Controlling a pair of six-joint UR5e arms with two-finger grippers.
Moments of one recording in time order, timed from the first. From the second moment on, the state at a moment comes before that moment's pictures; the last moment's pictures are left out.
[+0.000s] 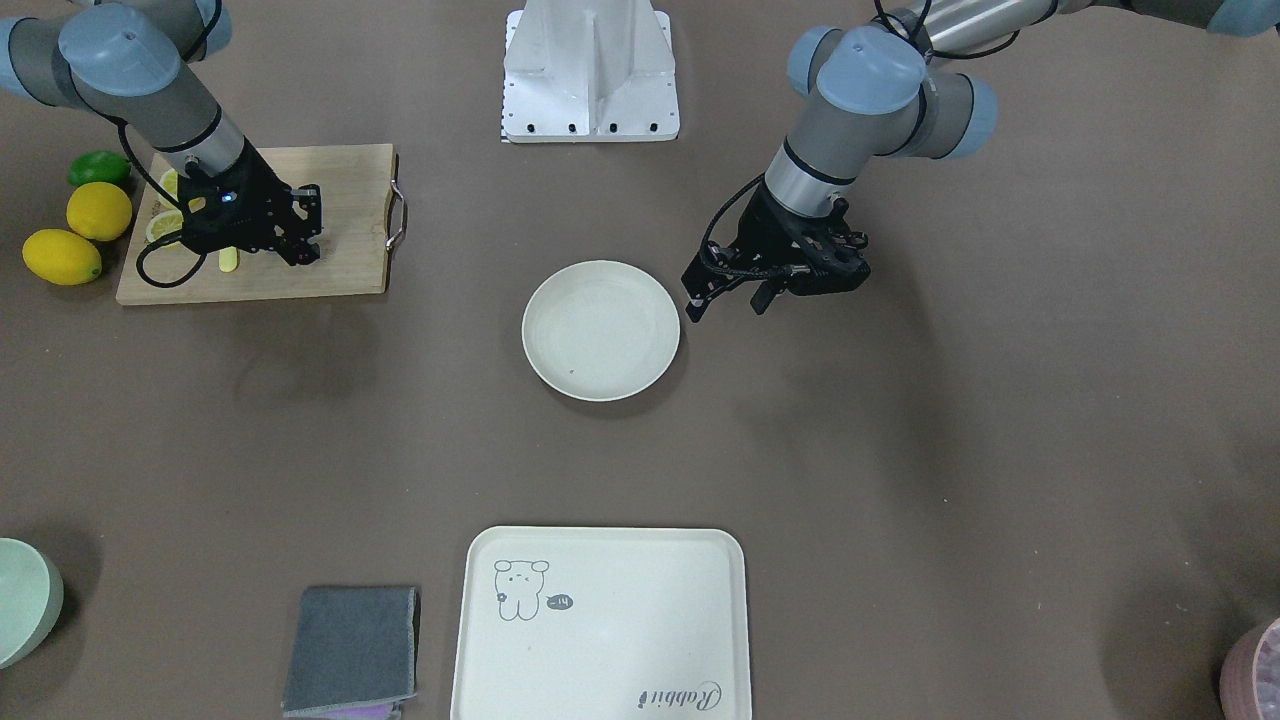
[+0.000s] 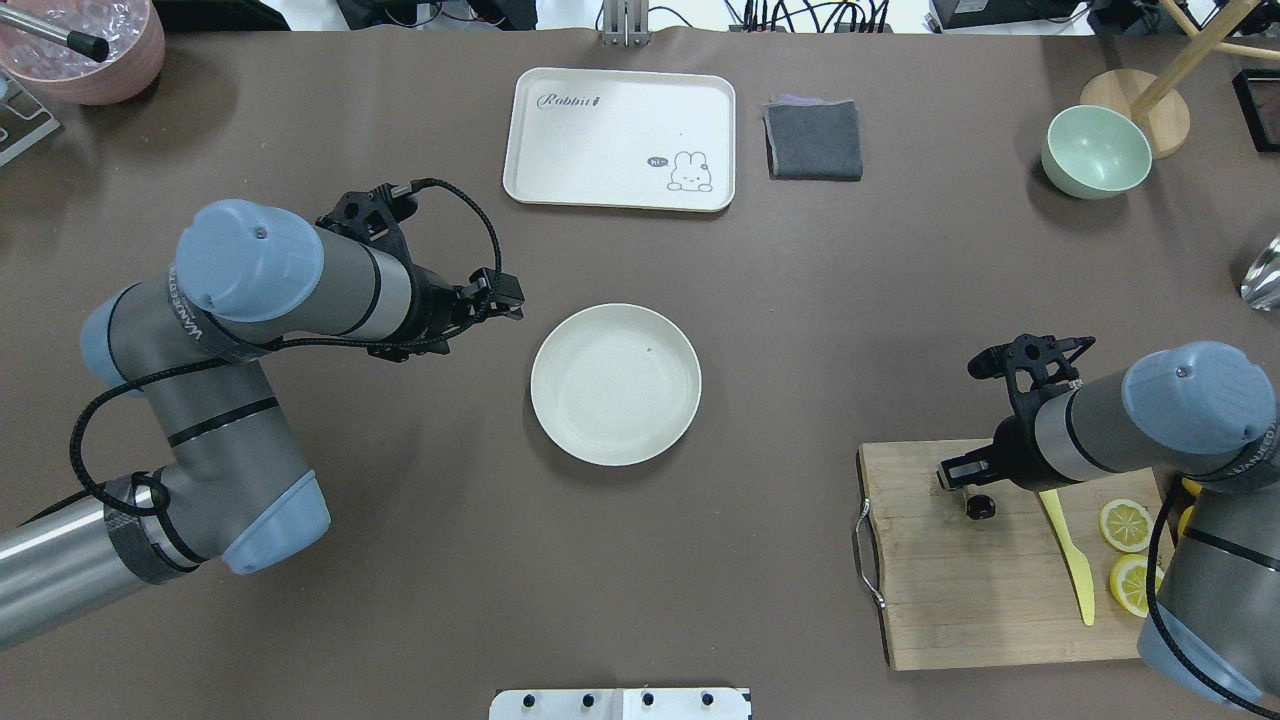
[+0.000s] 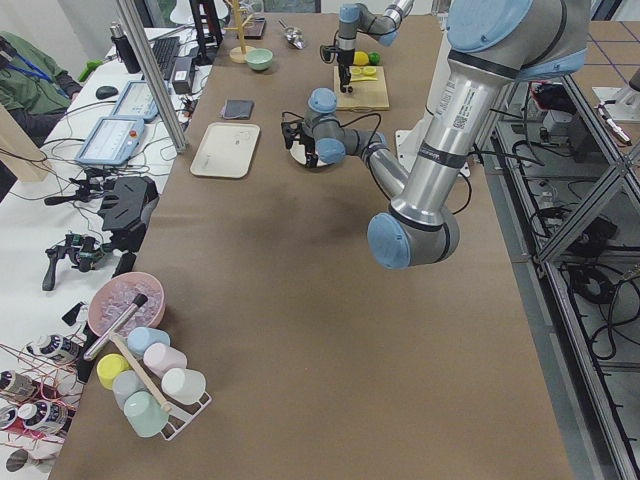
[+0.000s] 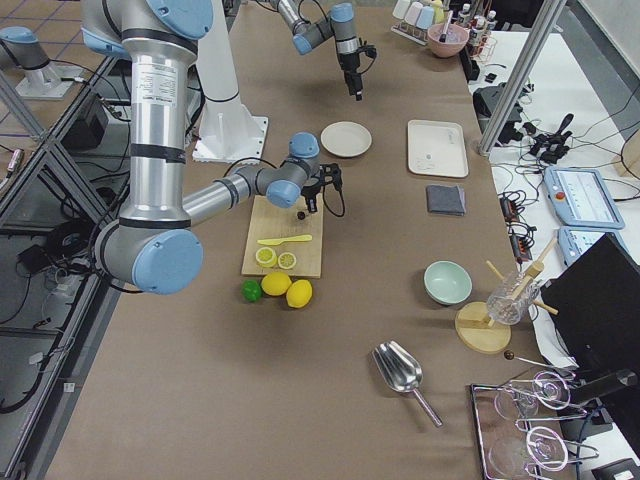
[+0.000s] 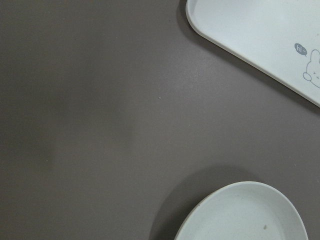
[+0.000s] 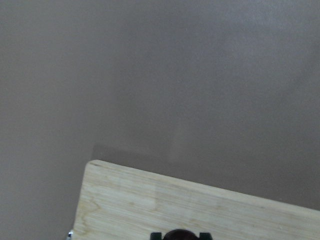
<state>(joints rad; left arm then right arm) -0.61 -2.03 -1.75 -2.04 -1.86 -1.59 0.59 -1.64 1.98 -1.04 1.97 0.97</state>
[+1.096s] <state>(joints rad) -0.76 -1.94 -1.74 -2.05 -1.86 -1.14 0.53 -1.12 1.88 -1.39 1.90 1.09</state>
